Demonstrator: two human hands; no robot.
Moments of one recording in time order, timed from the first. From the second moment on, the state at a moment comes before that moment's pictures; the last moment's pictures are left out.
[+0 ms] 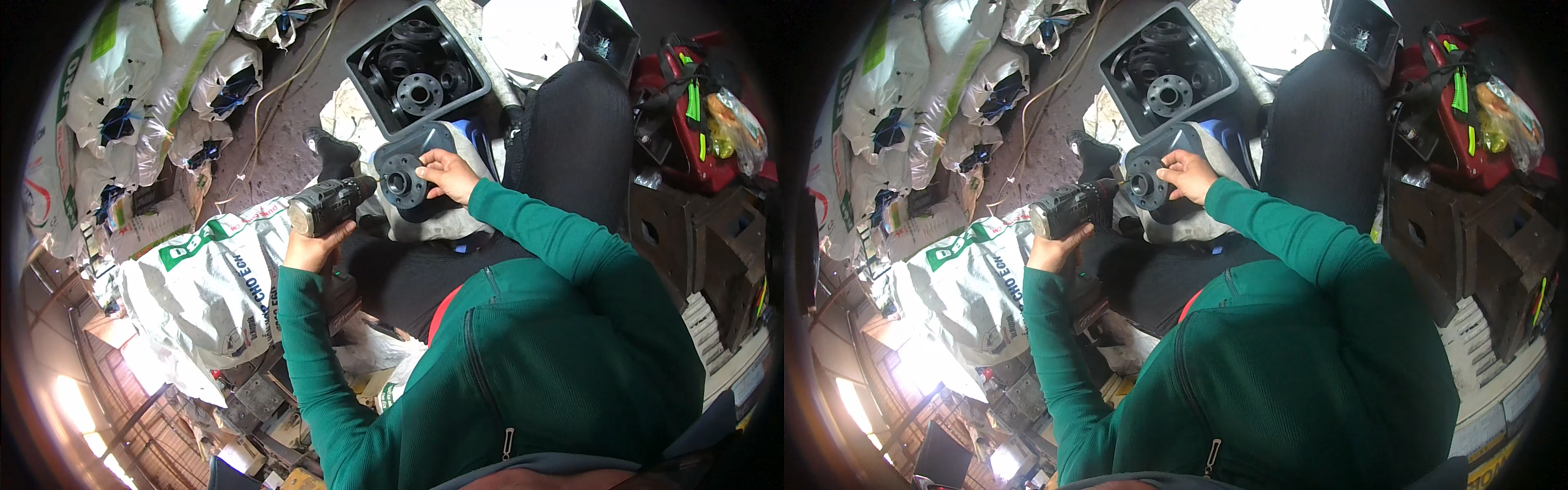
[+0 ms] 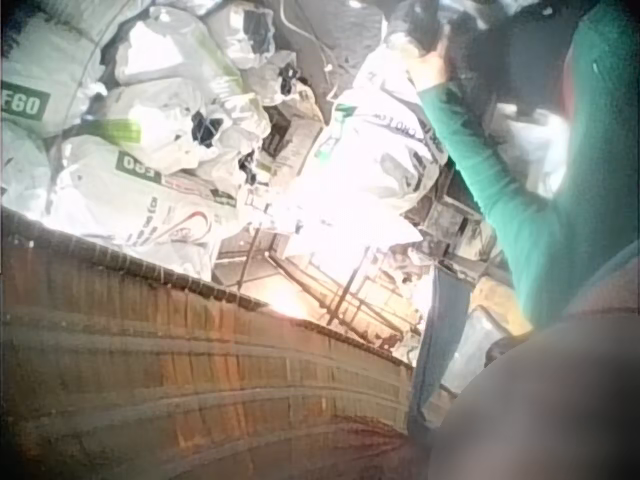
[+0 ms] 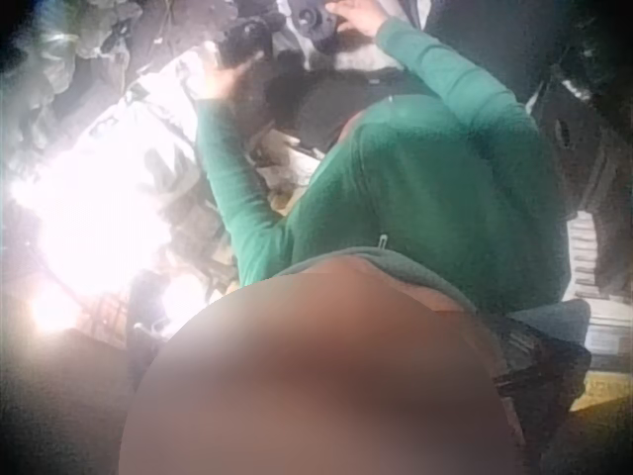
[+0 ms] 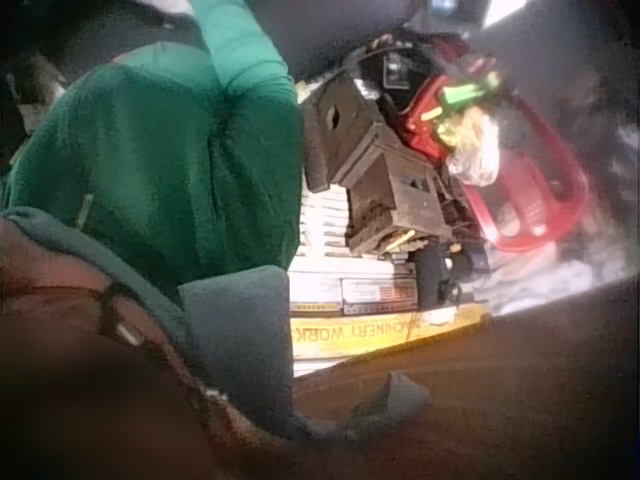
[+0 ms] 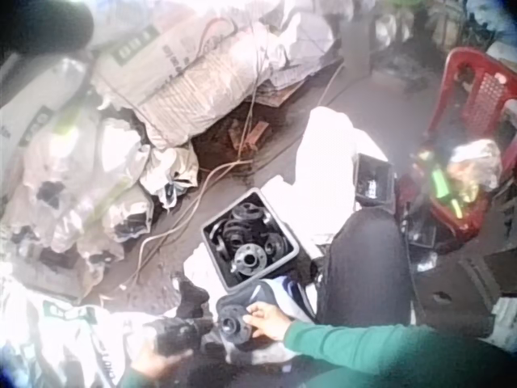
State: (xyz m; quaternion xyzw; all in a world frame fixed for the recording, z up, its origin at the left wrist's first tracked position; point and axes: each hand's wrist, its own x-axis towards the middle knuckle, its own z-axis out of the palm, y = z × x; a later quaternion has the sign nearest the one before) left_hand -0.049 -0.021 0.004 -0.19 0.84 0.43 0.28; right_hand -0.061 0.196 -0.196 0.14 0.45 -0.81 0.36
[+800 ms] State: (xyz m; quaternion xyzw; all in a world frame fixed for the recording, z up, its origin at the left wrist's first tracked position) left_hand -0.058 0.001 0.005 -0.08 0.92 0.27 0.27; right_hand -0.053 0.196 -0.217 0.16 0.61 -0.71 0.32
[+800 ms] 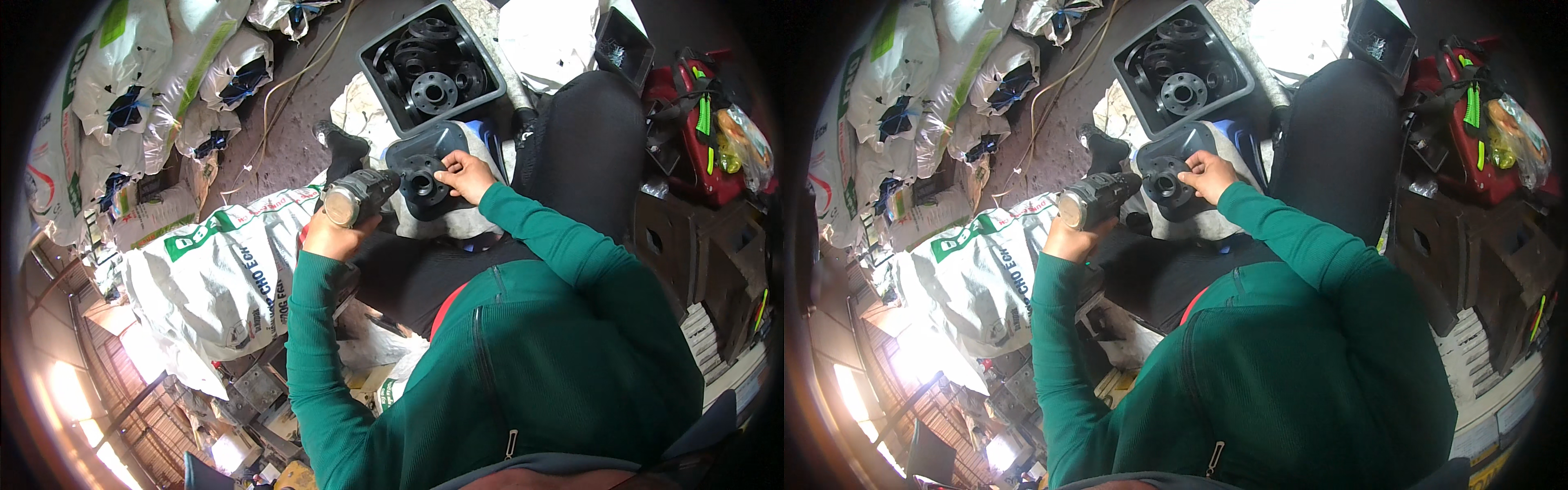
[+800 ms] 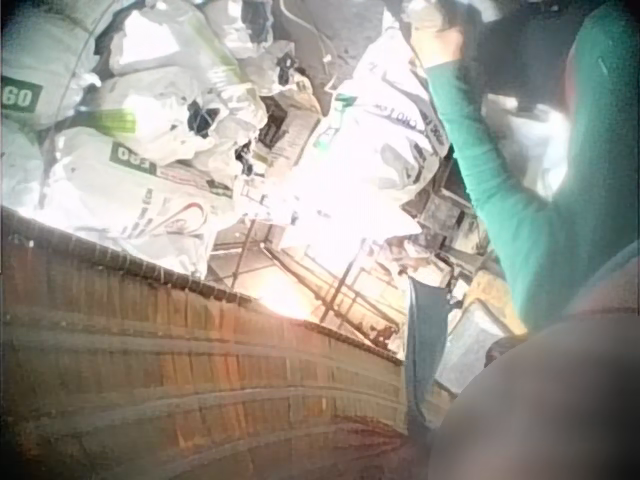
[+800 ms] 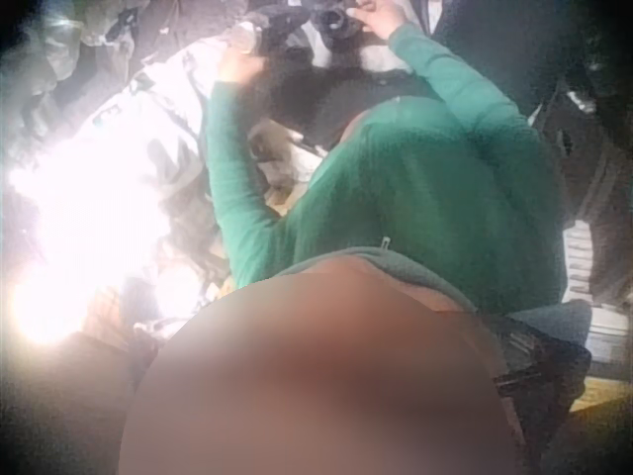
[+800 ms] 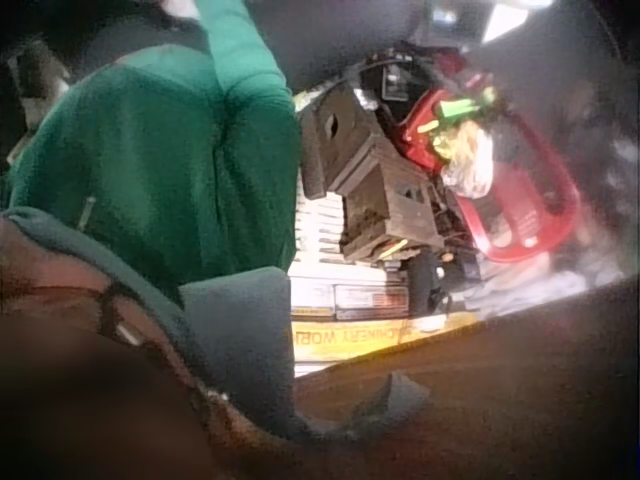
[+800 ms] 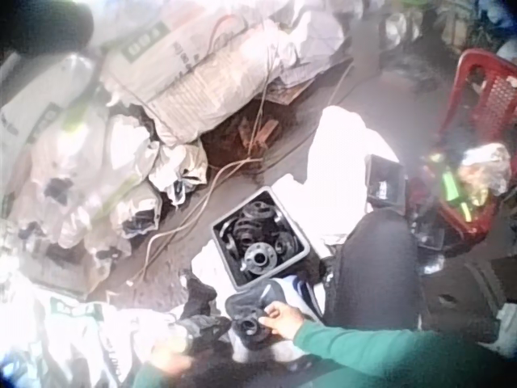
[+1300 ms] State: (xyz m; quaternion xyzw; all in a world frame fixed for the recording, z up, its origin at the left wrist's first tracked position) left_hand -0.057 -0.009 -0.014 -0.01 0.94 0.25 0.25; right_hand -0.061 0.201 -0.206 0.18 0.61 -0.69 0.35
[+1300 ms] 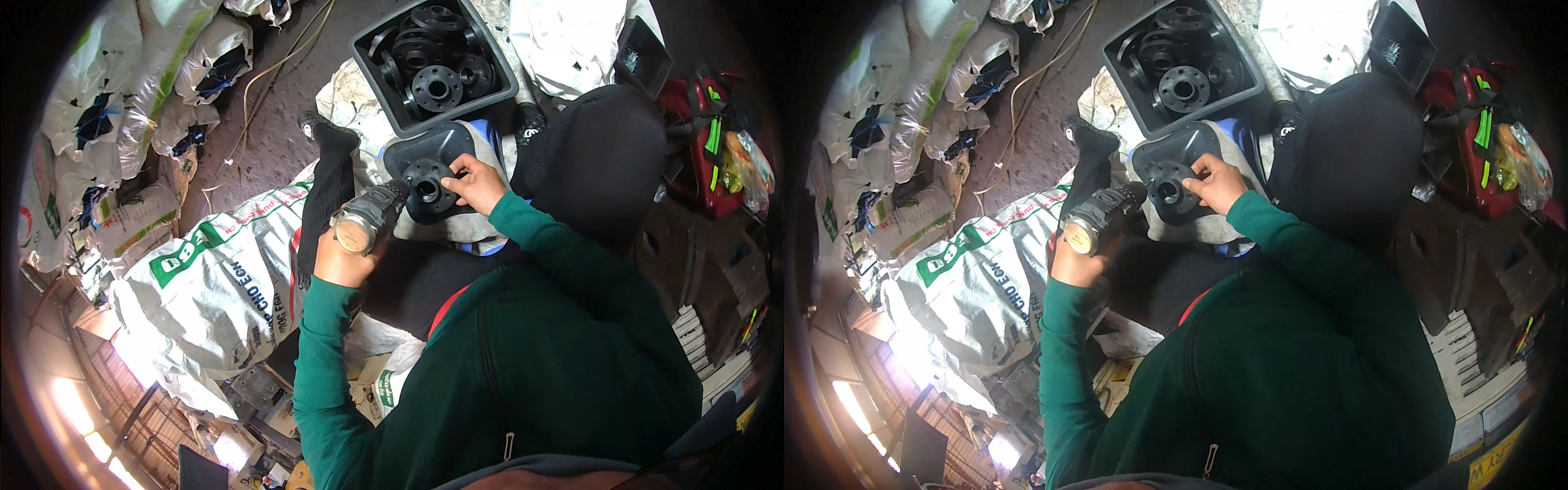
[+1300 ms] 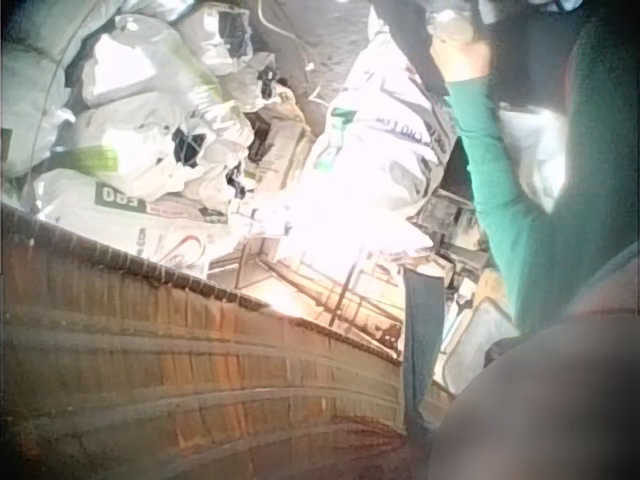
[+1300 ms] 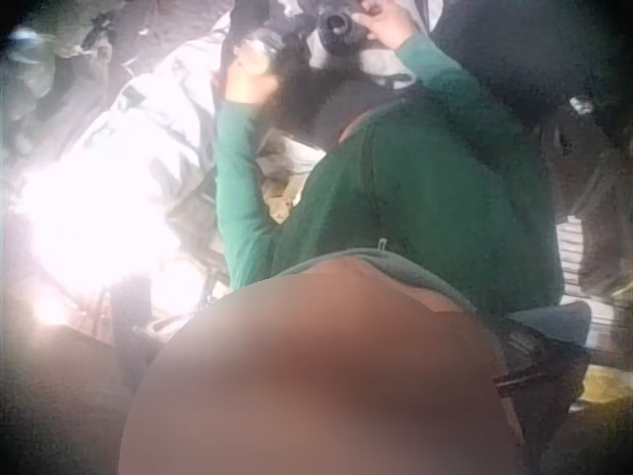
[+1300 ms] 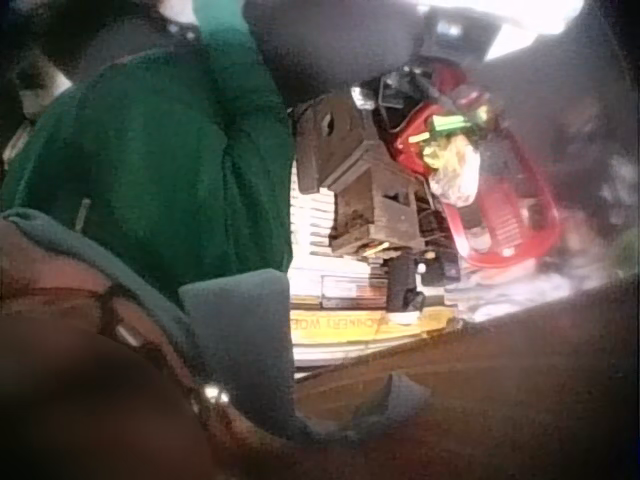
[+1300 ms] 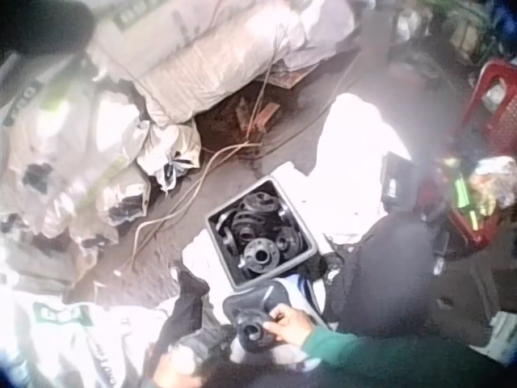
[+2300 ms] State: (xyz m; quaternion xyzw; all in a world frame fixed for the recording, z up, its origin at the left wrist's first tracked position) left_hand 0.174 0.016 -0.064 -0.13 0.94 0.27 0.17; right_hand -0.139 0.483 -0.087 0.11 0.75 -0.54 -0.37
